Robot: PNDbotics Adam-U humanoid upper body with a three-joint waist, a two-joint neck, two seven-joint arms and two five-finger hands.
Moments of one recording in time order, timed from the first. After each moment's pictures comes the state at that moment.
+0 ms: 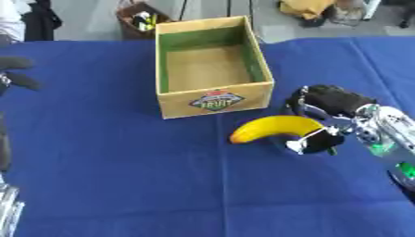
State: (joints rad) left arm -0.38 0.24 -0.03 -1.98 -0.16 -0.26 0.28; right arm -0.68 -0.67 0.36 -1.60 0.84 -0.02 0.45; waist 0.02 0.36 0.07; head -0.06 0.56
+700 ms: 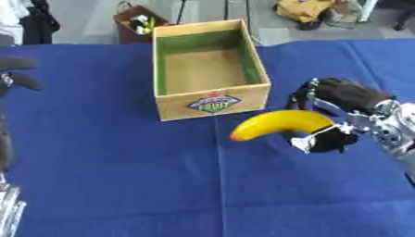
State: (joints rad) left arm -0.38 0.24 -0.03 -1.98 -0.16 -0.26 0.28; right arm -0.65 -0.72 0.33 -1.75 0.74 0.04 0.45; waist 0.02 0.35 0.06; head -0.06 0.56
